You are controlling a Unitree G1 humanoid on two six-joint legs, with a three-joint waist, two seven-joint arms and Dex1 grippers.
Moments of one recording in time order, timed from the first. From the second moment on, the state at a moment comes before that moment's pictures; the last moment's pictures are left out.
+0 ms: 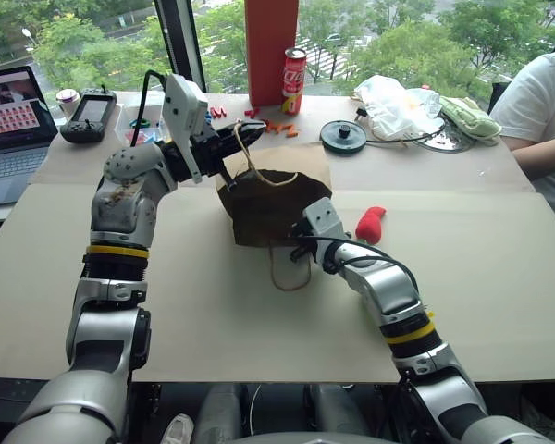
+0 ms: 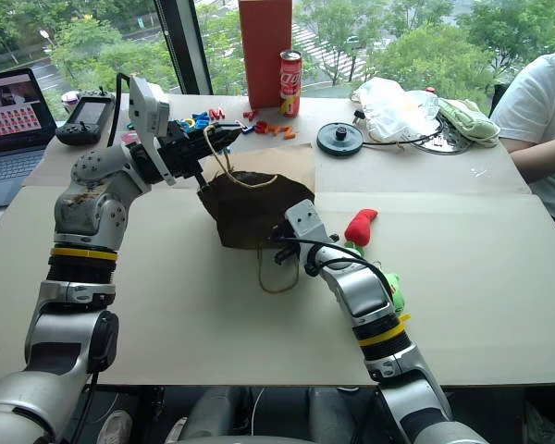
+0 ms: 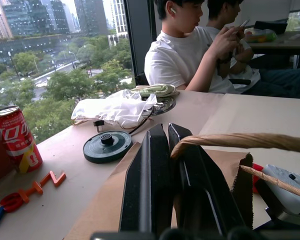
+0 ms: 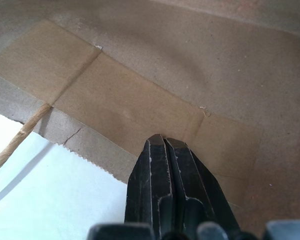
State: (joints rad) left arm -0.88 0.44 0.04 0.31 -0.39 0.26 -0.96; right arm -0.53 -0.20 0.26 0.02 0.08 0.75 0.30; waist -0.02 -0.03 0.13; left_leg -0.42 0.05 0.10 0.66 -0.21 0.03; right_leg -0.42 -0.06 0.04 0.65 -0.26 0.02
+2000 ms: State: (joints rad) left arm -0.91 0.35 0.07 0.39 -0.39 0.32 -0.88; right arm -0.12 -0.94 -0.23 -0.84 0.52 1.46 0.63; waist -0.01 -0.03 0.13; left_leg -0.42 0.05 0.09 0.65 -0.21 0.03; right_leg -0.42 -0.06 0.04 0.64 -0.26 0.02
